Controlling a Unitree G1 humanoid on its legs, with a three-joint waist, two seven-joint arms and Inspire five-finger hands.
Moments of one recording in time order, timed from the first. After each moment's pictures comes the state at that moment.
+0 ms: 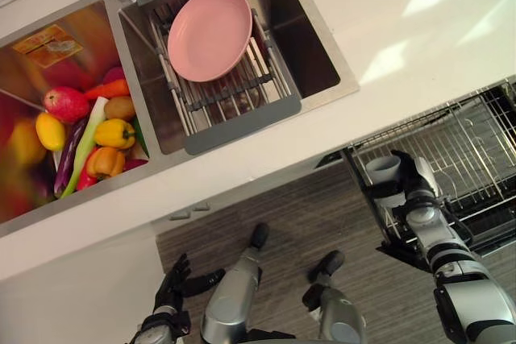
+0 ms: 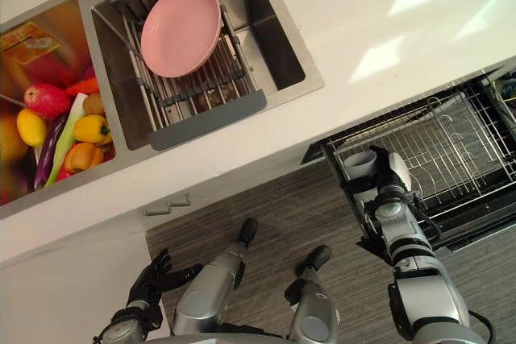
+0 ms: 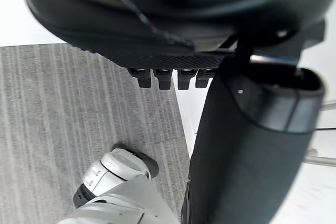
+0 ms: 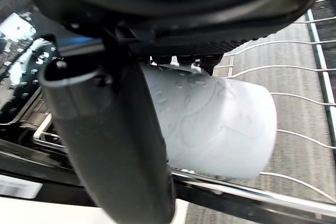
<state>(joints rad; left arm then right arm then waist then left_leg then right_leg) 0.17 0.19 -0.01 0.79 -0.32 -0.20 -0.03 -0.50 -0.54 0.08 1.01 -0.19 -0.04 -0.20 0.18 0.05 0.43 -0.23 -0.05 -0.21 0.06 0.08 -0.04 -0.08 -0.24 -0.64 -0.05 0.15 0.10</state>
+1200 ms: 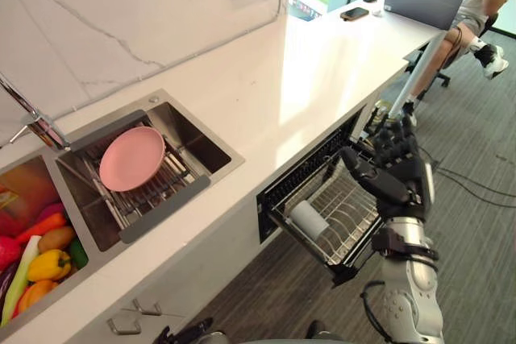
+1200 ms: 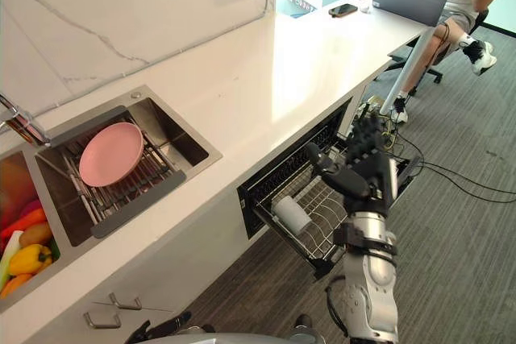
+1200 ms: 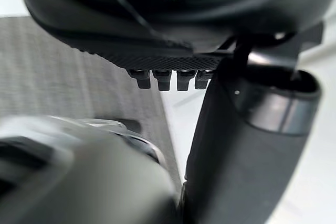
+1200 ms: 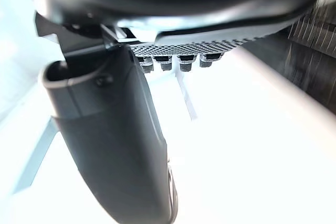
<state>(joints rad) 0.23 0.09 0.20 1.01 -0.38 0.03 0.09 0.11 -0.09 -0.03 -0.22 0.57 -0.22 0.16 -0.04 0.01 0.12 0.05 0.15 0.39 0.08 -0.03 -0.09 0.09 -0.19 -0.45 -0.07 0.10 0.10</state>
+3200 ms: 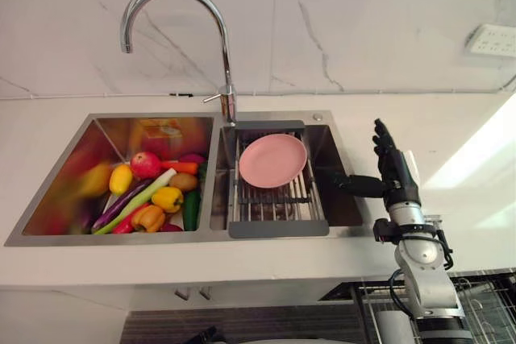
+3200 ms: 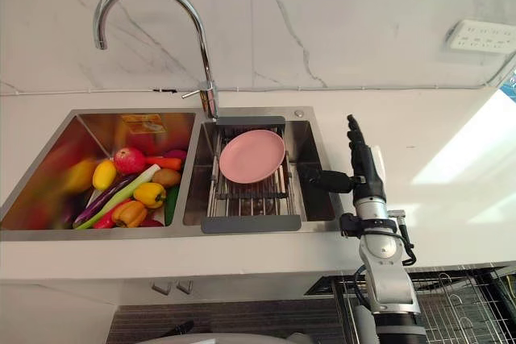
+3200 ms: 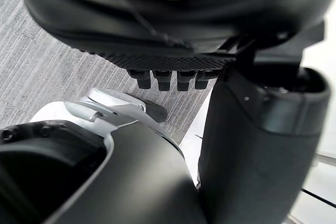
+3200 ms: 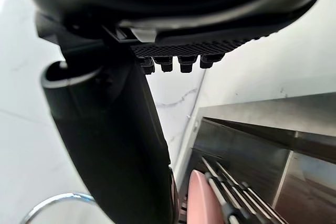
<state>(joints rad) 0.19 0.15 0.12 1.04 -0.43 0.14 -0.02 -0.01 -0.32 -0.06 0.00 -0.04 -0.02 -0.02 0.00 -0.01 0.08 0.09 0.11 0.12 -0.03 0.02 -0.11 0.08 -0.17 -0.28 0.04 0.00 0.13</state>
